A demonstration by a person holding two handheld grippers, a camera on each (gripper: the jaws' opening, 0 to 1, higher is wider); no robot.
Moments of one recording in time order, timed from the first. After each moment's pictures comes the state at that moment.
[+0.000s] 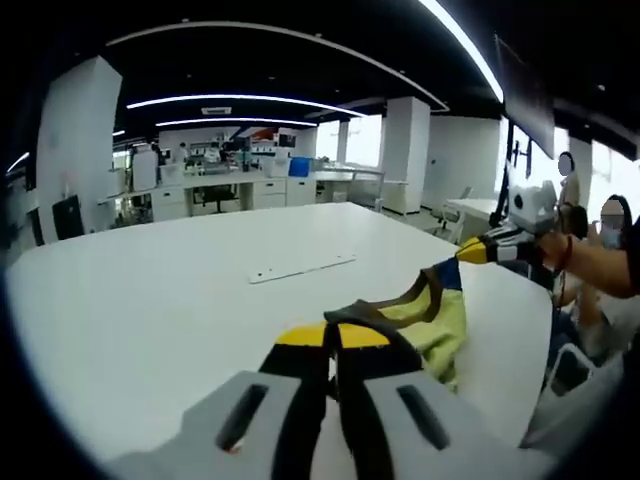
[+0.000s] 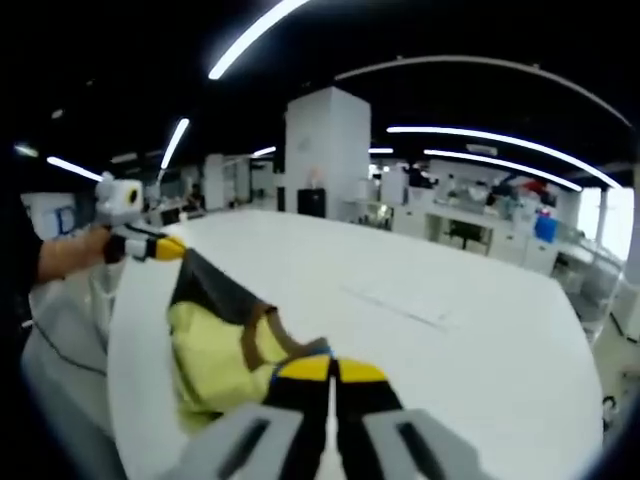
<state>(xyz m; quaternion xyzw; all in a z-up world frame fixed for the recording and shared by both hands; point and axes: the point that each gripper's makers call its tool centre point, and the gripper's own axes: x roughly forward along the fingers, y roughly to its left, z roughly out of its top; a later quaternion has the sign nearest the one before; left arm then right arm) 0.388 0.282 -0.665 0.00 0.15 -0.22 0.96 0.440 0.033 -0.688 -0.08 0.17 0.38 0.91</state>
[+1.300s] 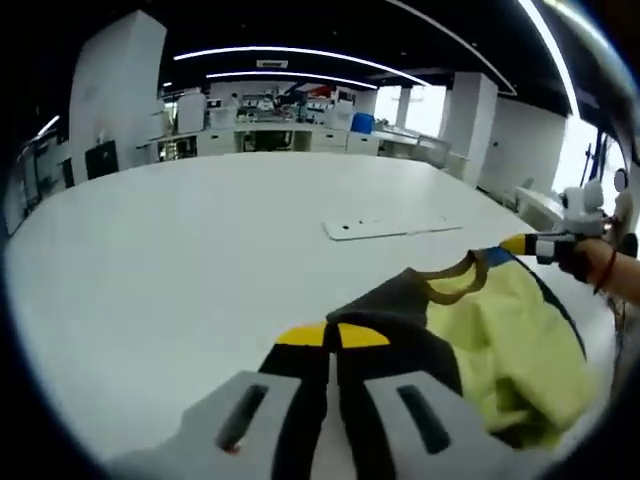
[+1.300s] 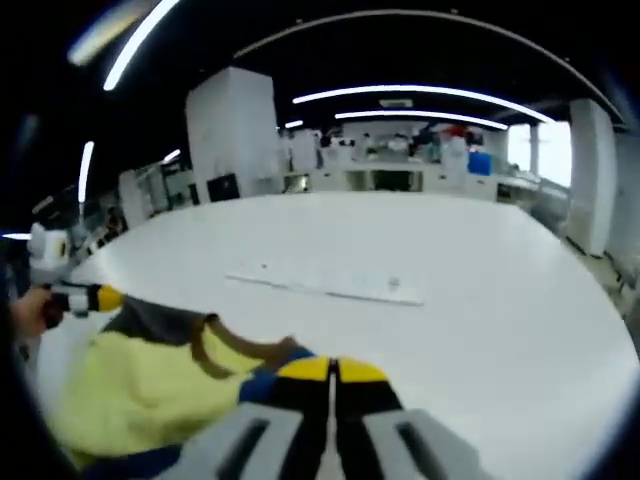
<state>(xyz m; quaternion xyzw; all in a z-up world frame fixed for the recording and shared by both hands) 0.539 0.353 -0.801 -0.03 0.26 -0.10 0.96 0.601 0.057 -0.805 -0.01 0.26 0.22 0.94</state>
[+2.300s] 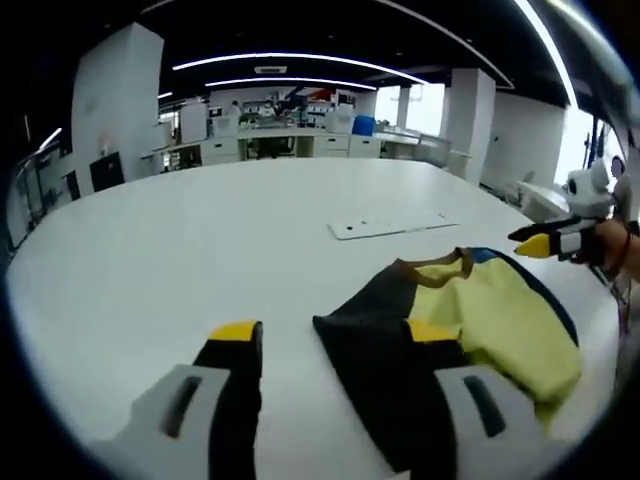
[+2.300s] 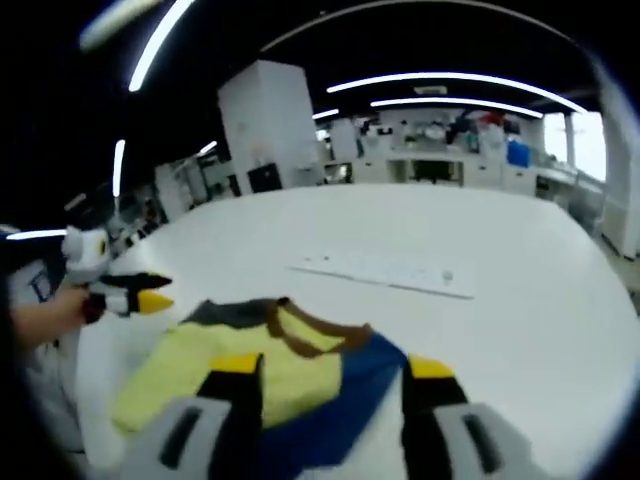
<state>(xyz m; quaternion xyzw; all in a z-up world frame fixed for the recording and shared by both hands) 0.495 0.362 -0.776 -0.01 0.25 -0.09 0.96 0.537 0.094 -0.766 0.00 0.28 0.33 0.90</state>
